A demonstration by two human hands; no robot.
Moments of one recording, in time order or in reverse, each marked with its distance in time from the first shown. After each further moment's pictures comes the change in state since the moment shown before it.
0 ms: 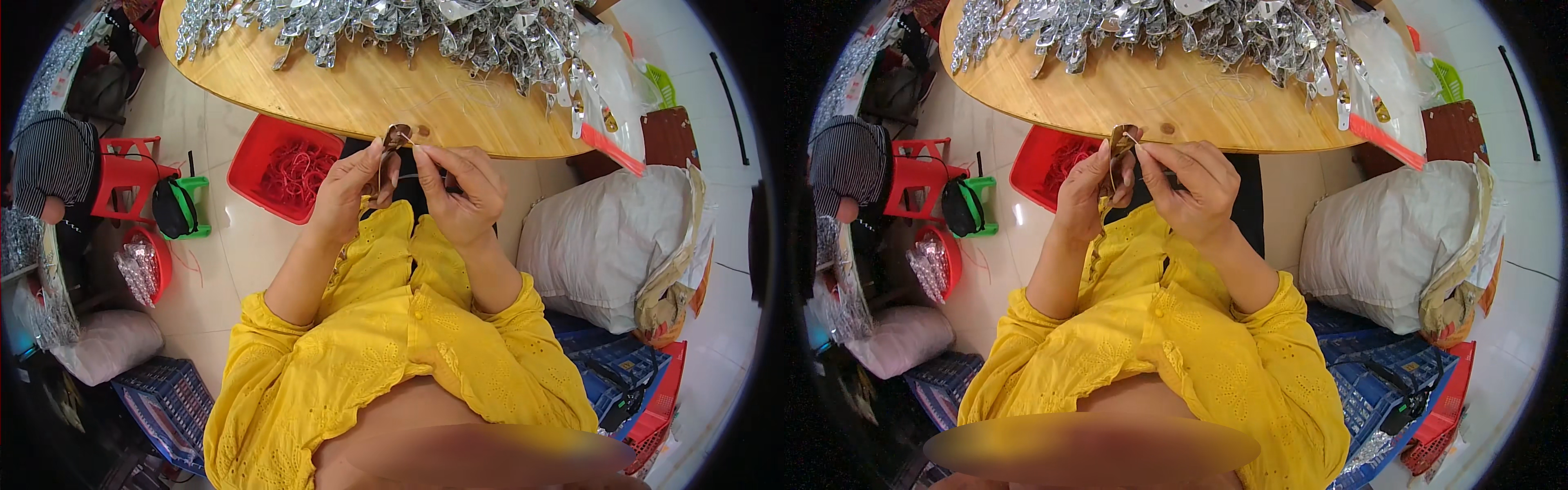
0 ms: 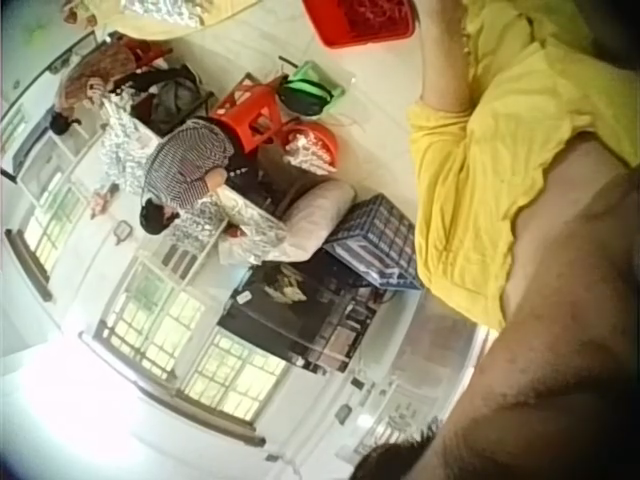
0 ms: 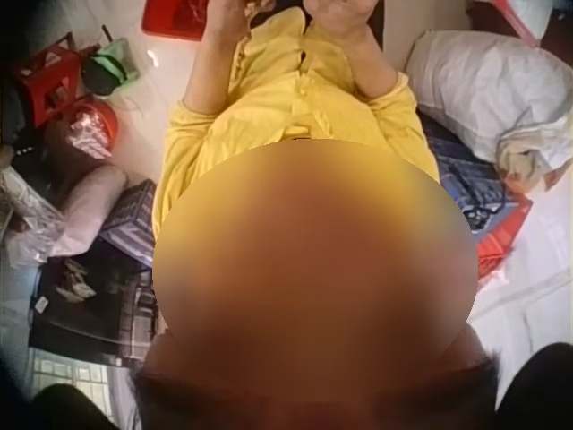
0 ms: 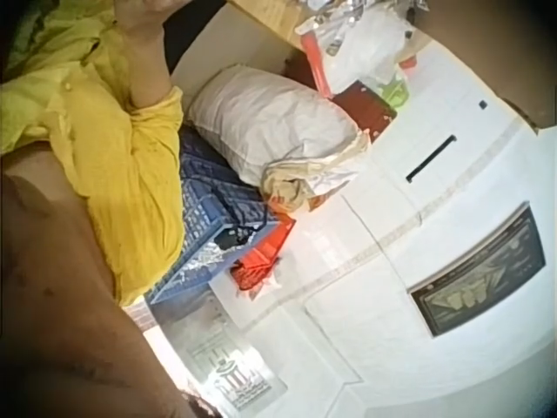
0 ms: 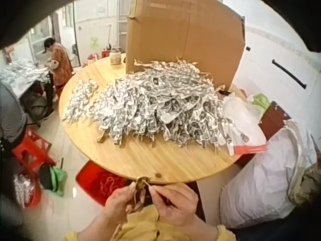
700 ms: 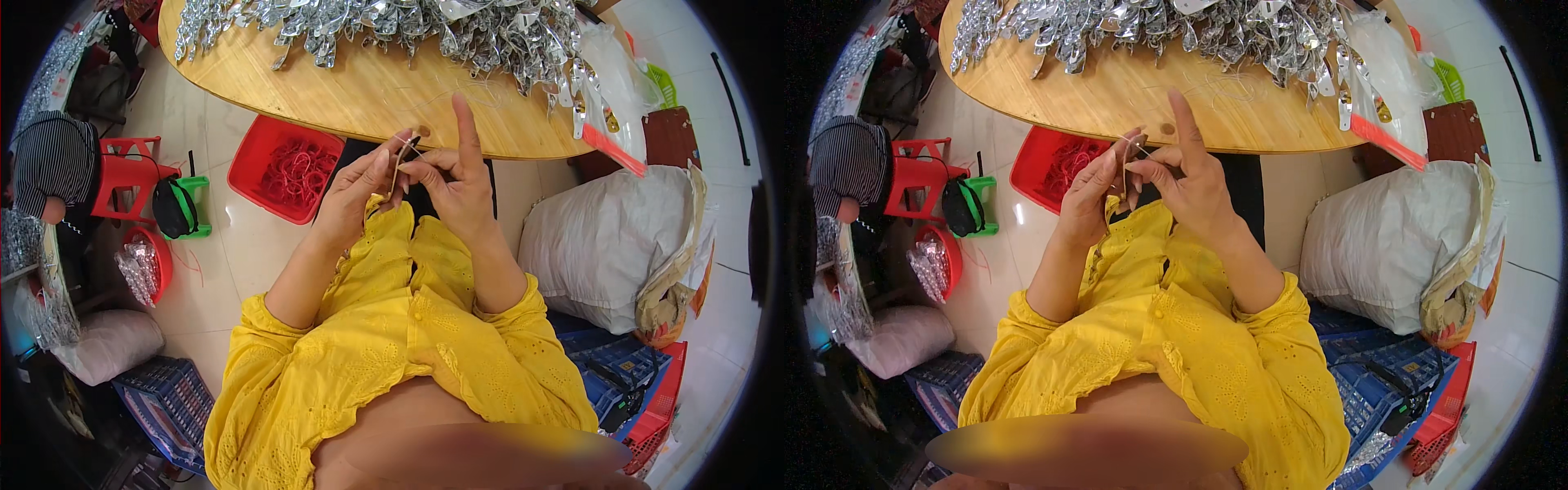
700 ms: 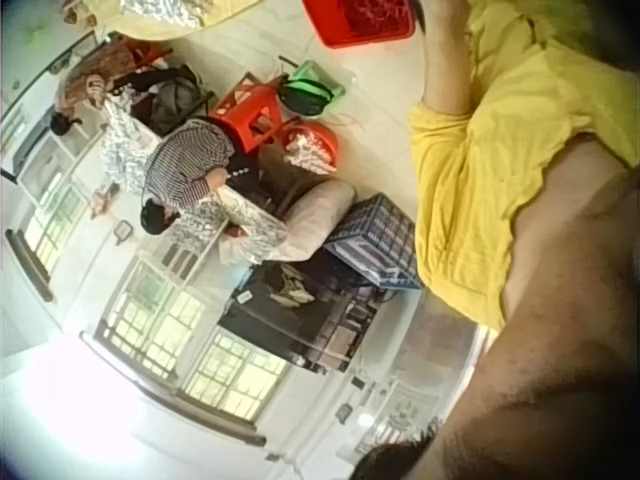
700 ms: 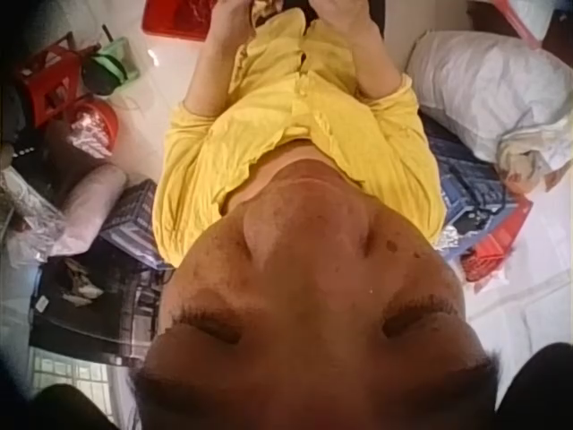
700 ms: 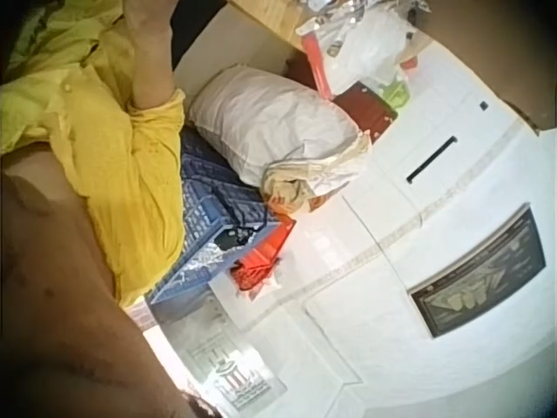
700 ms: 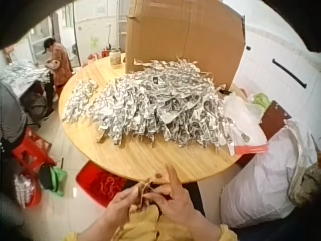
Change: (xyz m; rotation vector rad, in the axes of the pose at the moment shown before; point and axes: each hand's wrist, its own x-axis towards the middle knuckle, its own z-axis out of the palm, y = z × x) left_hand -0.006 0.003 0.004 0.113 -0.073 0.049; right_hand -0.008 0.014 -0.004 0.337 -0.406 0.319
